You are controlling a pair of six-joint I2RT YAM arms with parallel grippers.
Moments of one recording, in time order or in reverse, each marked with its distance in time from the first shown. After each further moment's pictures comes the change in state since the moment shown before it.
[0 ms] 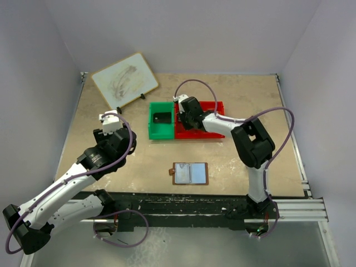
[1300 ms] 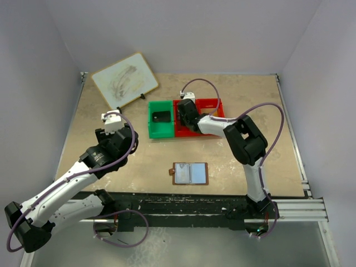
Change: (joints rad) left arm 0.000 0.026 0.000 0.003 0.008 0.001; right arm 0.021 0.104 0.032 0.149 0.287 0.334
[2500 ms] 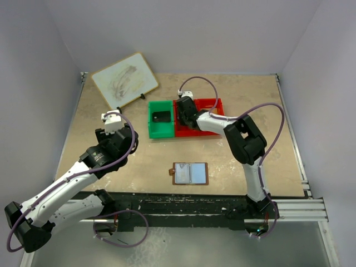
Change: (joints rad) left arm 0.000 0.000 0.000 0.000 0.000 0.000; right arm 0.000 0.009 0.061 -0.111 -0.043 -0.011
